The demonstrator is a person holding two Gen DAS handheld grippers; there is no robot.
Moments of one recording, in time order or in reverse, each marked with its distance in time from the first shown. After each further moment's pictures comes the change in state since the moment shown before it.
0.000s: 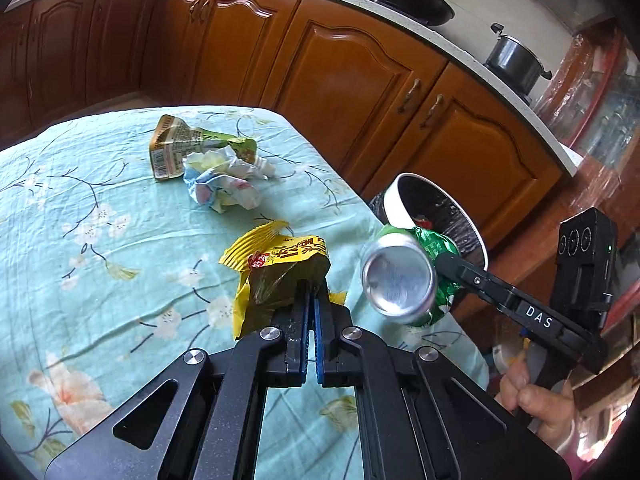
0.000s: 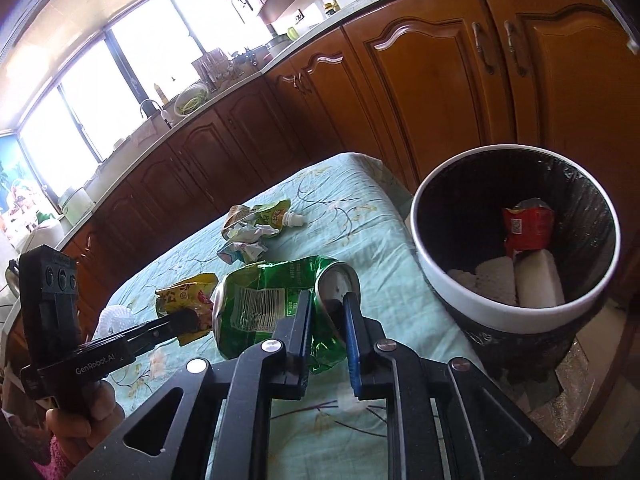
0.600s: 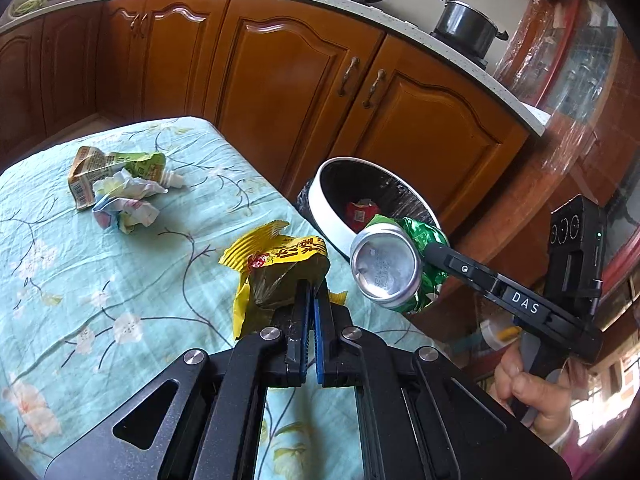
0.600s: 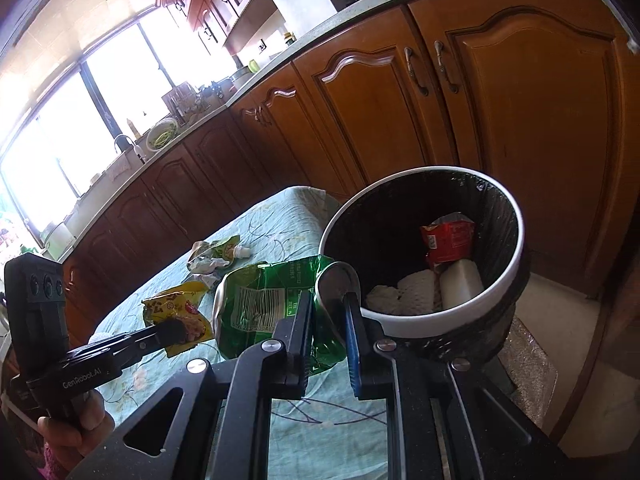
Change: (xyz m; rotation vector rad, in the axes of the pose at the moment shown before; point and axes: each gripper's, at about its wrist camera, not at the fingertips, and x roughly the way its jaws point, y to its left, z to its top) left arm 0.021 -0.078 0.005 0.138 0.027 -0.068; right arm -0.052 -0.059 0.006 0.077 -0.097 -0.083
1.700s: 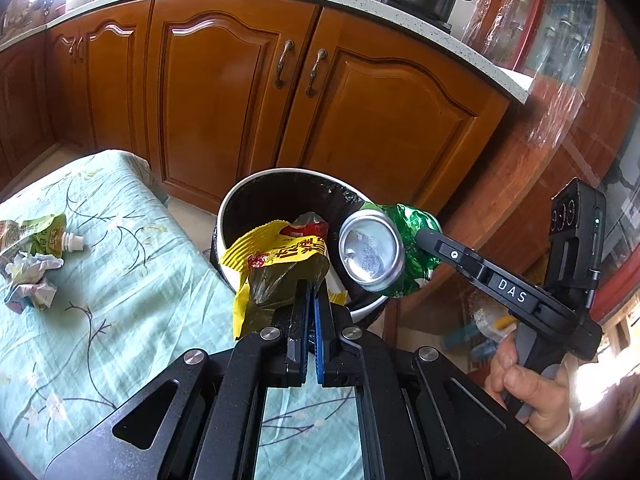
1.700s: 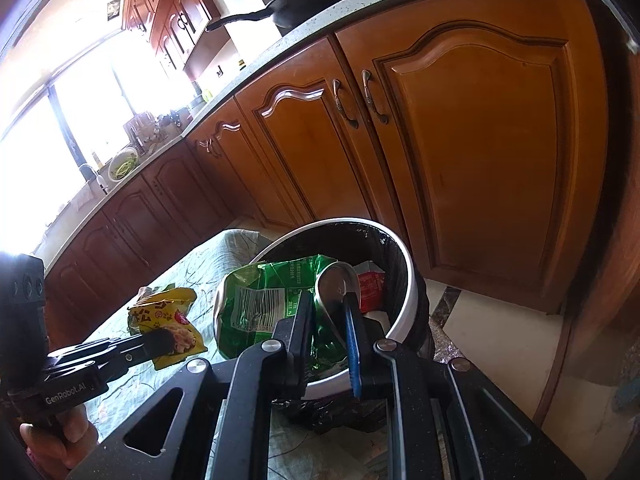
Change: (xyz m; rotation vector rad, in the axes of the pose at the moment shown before) left arm 0.066 -0.080 0.047 0.135 0.052 -0.048; right arm -0.014 -0.070 0.037 0.048 -0.074 -0.126
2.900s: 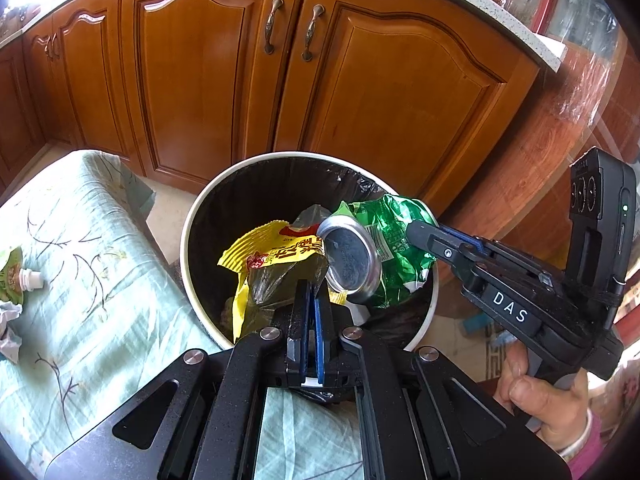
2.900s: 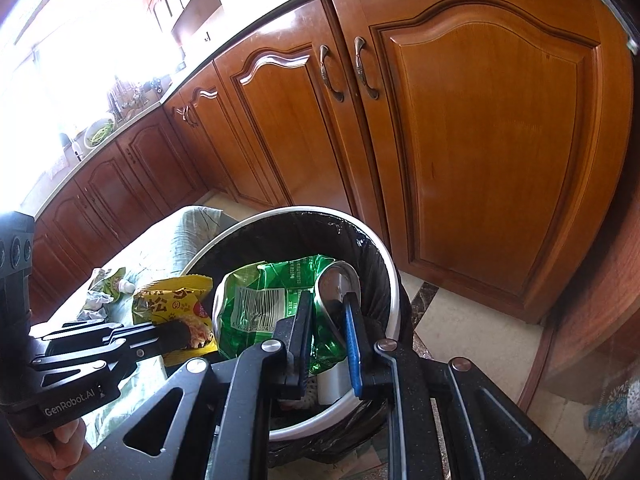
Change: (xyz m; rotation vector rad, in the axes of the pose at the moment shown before) left arm 0.075 -0.011 0.027 0.046 0.124 0.040; right arm 0.054 -0.006 0.013 -0.069 0.096 -0.096
